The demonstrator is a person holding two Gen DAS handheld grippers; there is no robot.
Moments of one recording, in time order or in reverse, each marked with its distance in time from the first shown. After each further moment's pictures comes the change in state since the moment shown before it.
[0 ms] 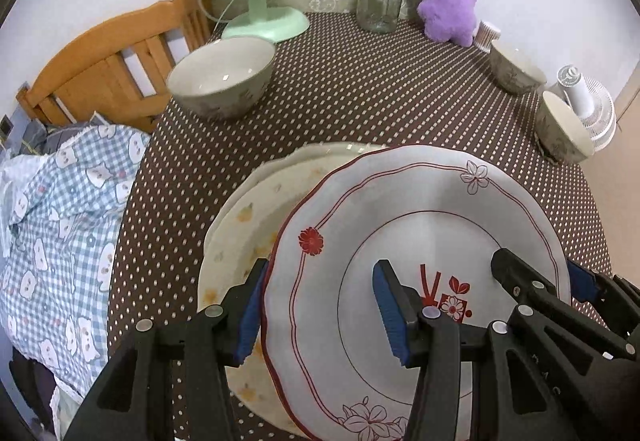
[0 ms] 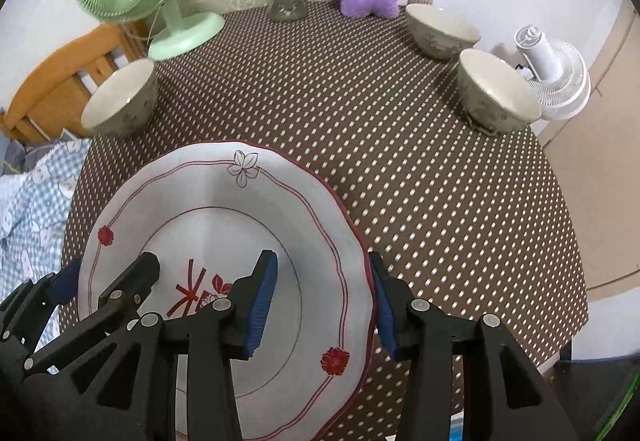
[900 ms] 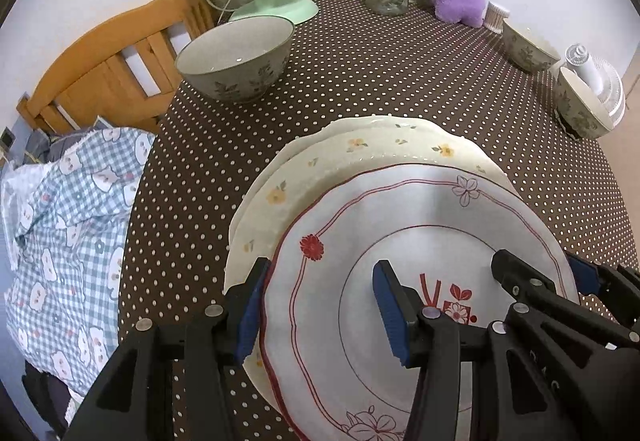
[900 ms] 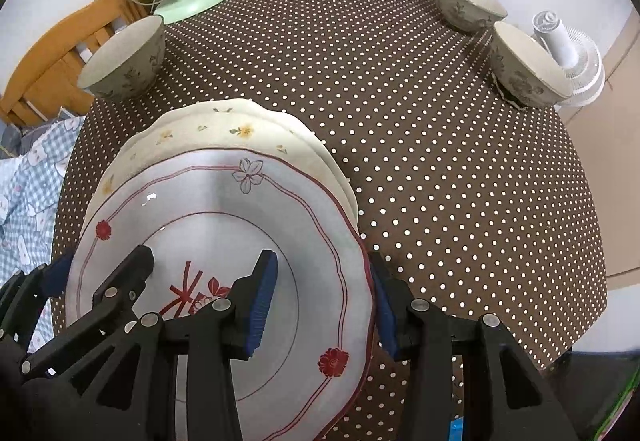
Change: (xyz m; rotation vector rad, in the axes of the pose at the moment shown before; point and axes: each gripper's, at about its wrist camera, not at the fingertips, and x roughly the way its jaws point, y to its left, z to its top) left arm 0.020 0.015 -0.010 0.057 0.009 0.042; right arm 0.032 0.025 -0.015 -0.011 0.078 0.005
